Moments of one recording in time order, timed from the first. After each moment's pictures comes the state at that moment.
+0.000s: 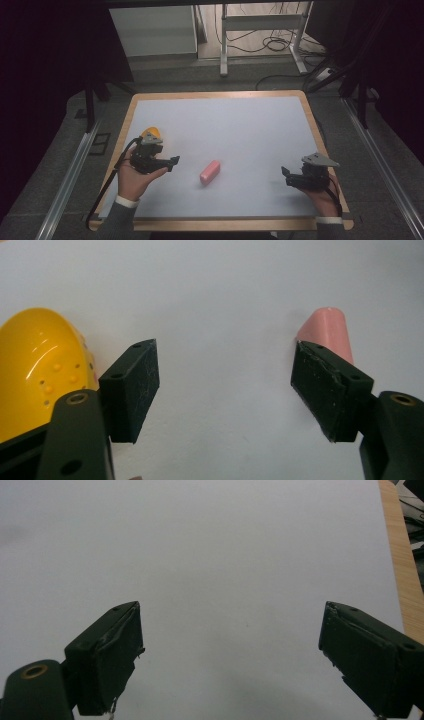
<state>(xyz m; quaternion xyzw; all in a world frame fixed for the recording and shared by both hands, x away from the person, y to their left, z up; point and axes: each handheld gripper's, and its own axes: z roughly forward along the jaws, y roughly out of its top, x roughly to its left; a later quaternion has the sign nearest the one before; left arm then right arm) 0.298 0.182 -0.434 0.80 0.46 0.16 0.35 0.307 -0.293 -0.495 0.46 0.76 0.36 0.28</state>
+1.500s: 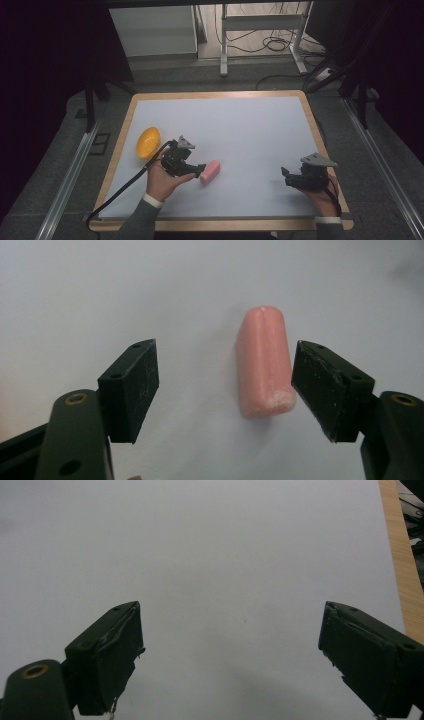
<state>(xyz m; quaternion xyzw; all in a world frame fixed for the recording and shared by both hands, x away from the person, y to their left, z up) 0.307 0.109 -0.455 0.84 0.41 0.12 0.32 0.309 -0.292 -0.499 0.46 0.77 0.35 0.28</state>
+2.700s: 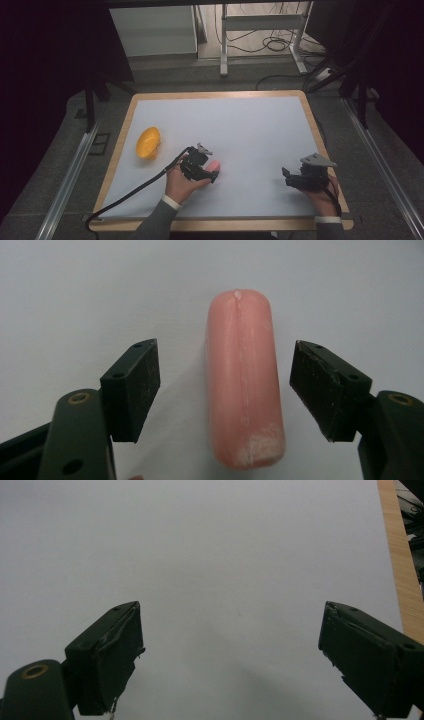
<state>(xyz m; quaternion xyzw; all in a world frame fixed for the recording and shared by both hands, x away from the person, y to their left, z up) 0.324 0.068 -0.495 0.85 0.42 0.09 0.29 0.311 -0.294 -0.504 0.46 0.77 0.34 0.29</state>
